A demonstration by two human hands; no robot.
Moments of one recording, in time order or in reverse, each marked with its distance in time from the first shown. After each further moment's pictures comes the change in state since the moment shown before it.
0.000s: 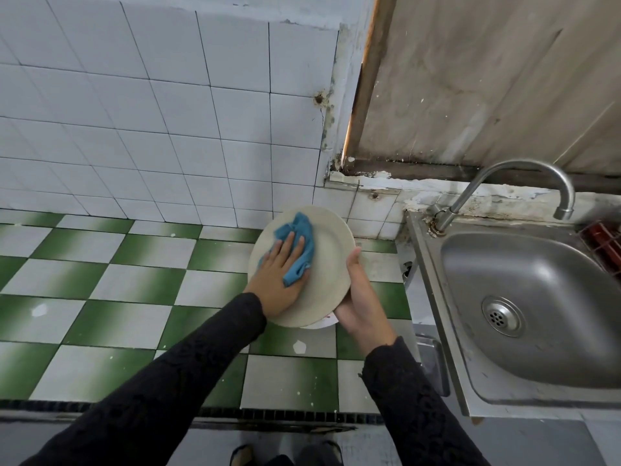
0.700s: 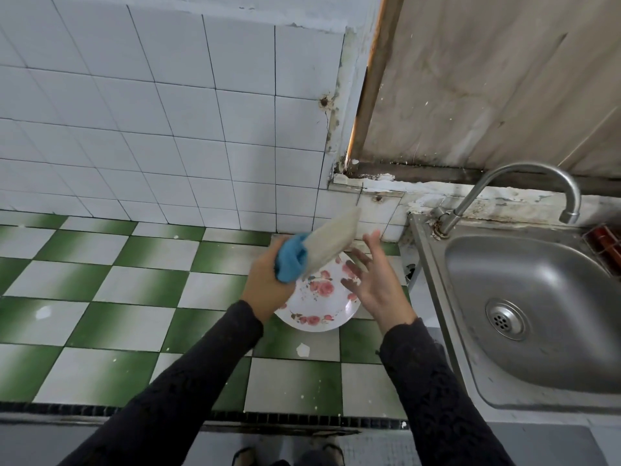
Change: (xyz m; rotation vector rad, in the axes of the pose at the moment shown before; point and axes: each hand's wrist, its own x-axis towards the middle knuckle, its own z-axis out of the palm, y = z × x) left_hand -0.028 0.032 -0.044 -0.827 0.401 0.101; right_hand 0.030 -0.030 -0.016 -0.177 0.171 -0.017
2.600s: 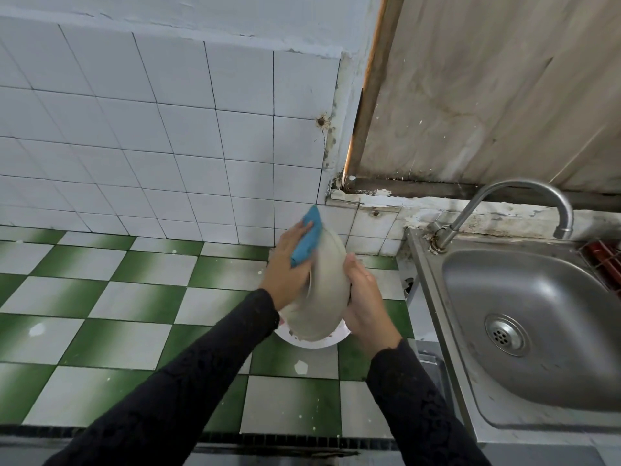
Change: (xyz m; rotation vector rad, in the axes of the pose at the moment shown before) left_hand 0.047 -0.009 0.019 0.102 -0.088 -0.066; right_hand -0.024 0.002 0.033 0.060 -0.103 -0.046
